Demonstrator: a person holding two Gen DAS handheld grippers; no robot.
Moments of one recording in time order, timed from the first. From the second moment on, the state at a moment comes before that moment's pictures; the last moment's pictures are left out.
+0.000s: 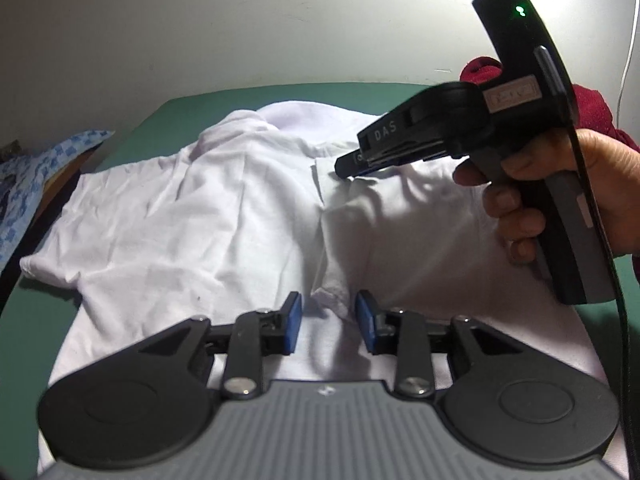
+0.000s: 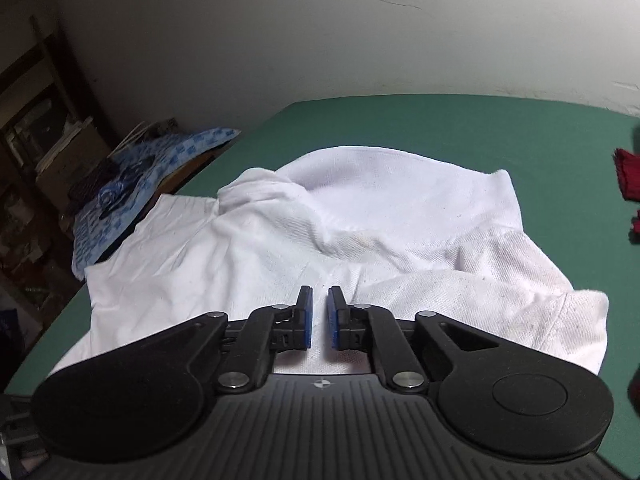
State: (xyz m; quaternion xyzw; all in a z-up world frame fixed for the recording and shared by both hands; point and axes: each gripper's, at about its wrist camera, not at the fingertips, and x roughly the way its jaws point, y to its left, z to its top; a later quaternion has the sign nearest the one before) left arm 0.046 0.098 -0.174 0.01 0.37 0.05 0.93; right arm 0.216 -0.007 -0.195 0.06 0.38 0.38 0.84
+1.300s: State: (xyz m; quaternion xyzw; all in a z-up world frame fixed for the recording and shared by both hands) left arm -0.194 0.279 -0.176 -0.11 0.38 -0.05 0.92; right arm 0.078 0.294 -0.161 -0.23 0.31 0.42 0.82
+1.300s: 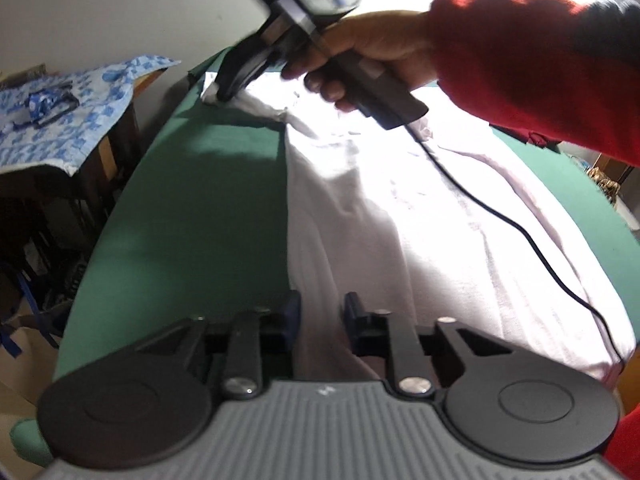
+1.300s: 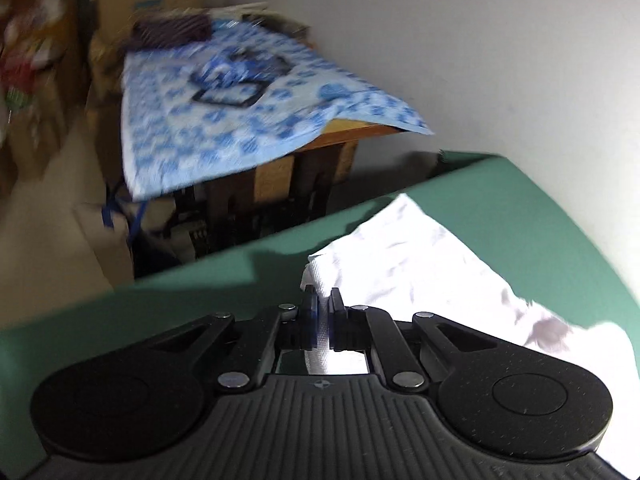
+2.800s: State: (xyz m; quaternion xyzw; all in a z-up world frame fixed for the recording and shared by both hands) left arm -0.307 0.254 -0.148 -0.23 0.39 0.09 0.89; right arm 0.142 0.195 -0.117 0.08 0.36 0.43 0.82
